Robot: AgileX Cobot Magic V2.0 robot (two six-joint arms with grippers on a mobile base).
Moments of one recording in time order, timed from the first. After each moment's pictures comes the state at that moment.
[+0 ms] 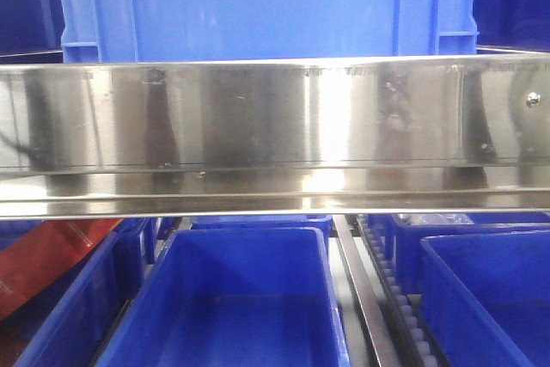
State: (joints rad) left arm -0.54 1.45 -1.72 -0.01 0.70 0.07; right arm 0.12 0.83 -1.01 0.07 0.57 -0.07
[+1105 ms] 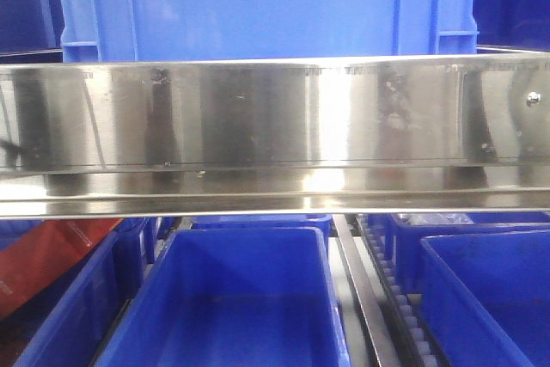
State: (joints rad) left arm -0.55 1.90 -2.07 -0.09 0.87 0.08; right arm 0.12 0.83 -1.01 0.07 0.57 -0.07
